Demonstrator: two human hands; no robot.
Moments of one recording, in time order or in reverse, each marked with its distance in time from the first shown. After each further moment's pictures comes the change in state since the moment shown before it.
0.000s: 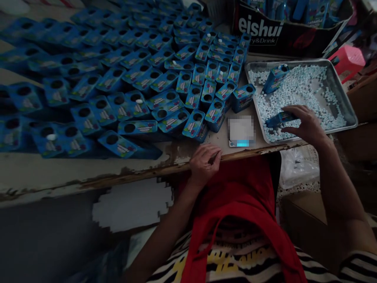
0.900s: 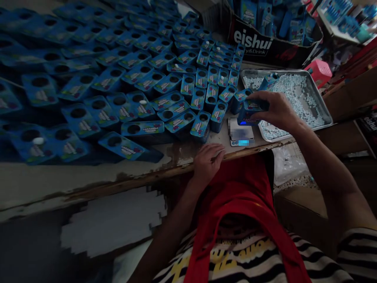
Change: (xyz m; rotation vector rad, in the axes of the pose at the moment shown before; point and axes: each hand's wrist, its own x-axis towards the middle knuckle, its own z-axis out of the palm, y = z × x) left_hand 0.006 -0.003 -0.002 -0.220 -0.026 -0.057; right_hand 0.084 -0.139 0.015 0.123 -0.124 -0.027
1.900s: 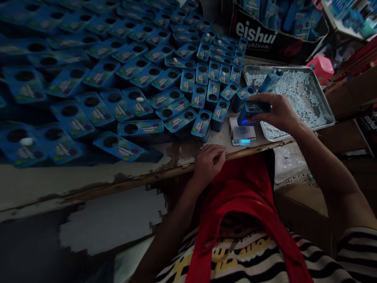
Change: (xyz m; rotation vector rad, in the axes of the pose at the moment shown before) left_hand 0.005 0.008 -0.010 -0.066 -0.124 -0.028; right_hand -0.002 0.005 0.013 0.050 0.021 0.054
